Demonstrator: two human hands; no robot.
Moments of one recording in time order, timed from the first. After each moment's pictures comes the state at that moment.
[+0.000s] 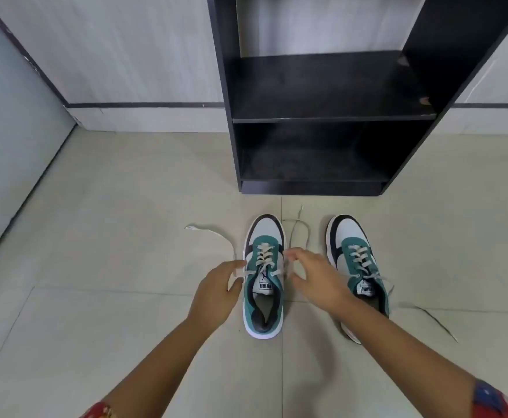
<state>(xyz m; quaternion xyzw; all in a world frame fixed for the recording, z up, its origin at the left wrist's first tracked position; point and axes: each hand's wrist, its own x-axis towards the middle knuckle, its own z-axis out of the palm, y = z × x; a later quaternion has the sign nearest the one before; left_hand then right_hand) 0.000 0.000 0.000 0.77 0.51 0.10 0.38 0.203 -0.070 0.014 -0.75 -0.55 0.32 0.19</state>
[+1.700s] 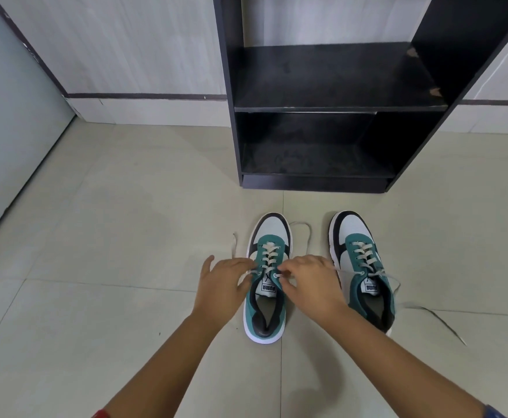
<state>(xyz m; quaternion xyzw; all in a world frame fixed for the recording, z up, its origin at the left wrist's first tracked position) 0.011 -0.002 -0.019 0.86 0.46 0.08 0.22 0.184 -0.074 -0.005 -0.76 -0.61 0.17 0.11</state>
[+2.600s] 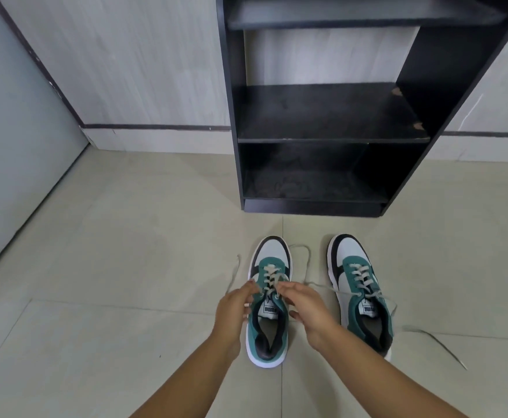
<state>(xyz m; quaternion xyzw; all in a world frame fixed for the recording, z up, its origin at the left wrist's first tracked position) 0.036 -0.027 0.009 0.36 0.61 0.21 0.67 0.162 -0.075 0.025 -0.66 -0.12 0.58 0.45</state>
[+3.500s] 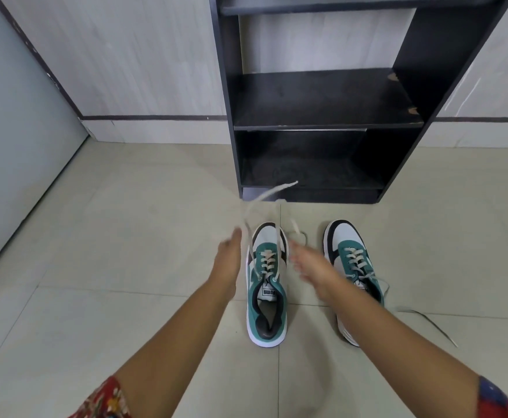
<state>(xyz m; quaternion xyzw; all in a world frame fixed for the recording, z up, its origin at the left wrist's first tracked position) 0.056 0.011 0.044 0.45 0.60 0.22 0.63 0.194 -0.054 0.036 -0.72 -0.20 0.56 0.37</state>
